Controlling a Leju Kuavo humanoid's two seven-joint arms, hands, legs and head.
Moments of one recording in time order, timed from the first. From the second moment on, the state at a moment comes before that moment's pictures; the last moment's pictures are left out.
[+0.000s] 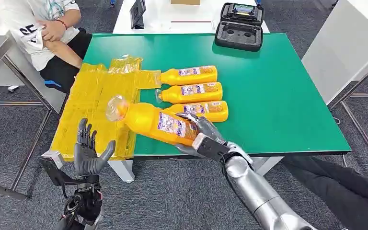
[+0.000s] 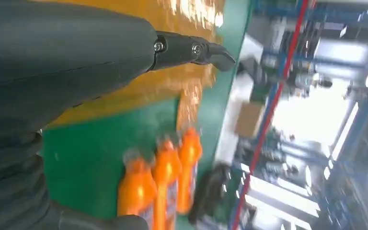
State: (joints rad) left arm -0.10 -0.09 -0.19 -1.28 0.16 0.25 -0.55; right arm -0.44 -0.01 0.47 -1.03 0.19 0.08 -0.62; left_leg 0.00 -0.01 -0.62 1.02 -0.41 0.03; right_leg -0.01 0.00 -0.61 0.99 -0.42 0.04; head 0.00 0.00
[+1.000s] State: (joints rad) left arm -0.06 -0.08 -0.32 -1.40 0.09 0.07 -0.50; right arm -0.24 0.09 0.35 -1.06 0.17 0.13 -0.68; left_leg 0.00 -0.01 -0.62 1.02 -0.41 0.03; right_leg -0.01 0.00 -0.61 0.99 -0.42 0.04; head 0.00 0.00
